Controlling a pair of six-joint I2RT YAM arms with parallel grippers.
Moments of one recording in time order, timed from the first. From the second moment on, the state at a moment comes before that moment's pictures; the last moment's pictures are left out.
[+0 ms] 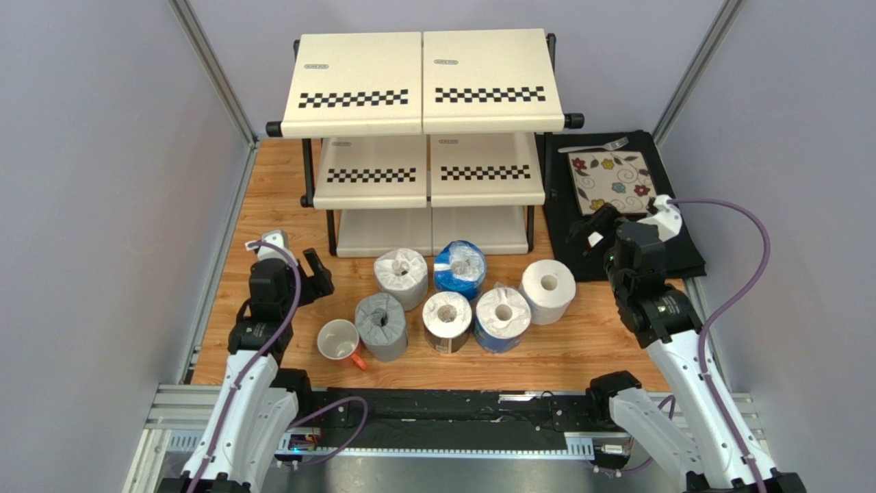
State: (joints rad) left arm -0.03 0.60 0.40 -0.33 -0.06 -0.35; right arm 0.24 0.74 0.81 -0.50 0.33 0.70
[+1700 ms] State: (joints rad) left arm -0.03 0.54 0.37 -0.48 -0.05 -0.27; right arm 0.84 1.27 0.93 -0.38 0.37 0.62
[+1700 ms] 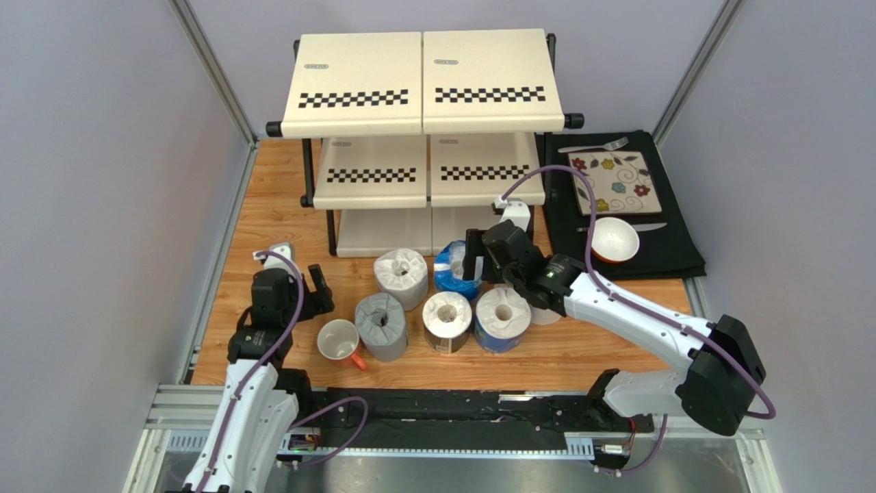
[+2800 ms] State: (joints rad) left arm -0.04 0.56 0.37 -0.48 -0.03 -0.27; right arm 0.84 1.52 0.97 -0.29 0.40 0.69
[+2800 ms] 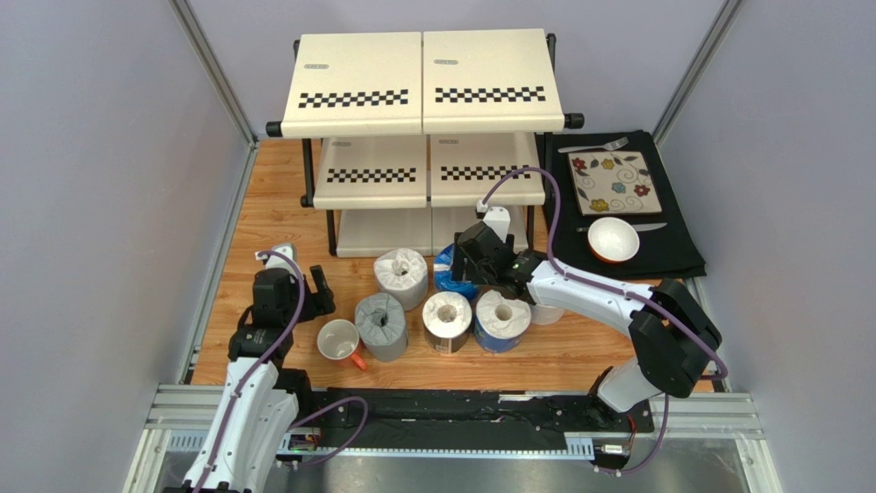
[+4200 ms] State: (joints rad) left arm -0.04 0.58 0.37 -0.48 -0.02 -0.27; right arm 0.84 1.33 0.99 -0.43 0.46 0.65
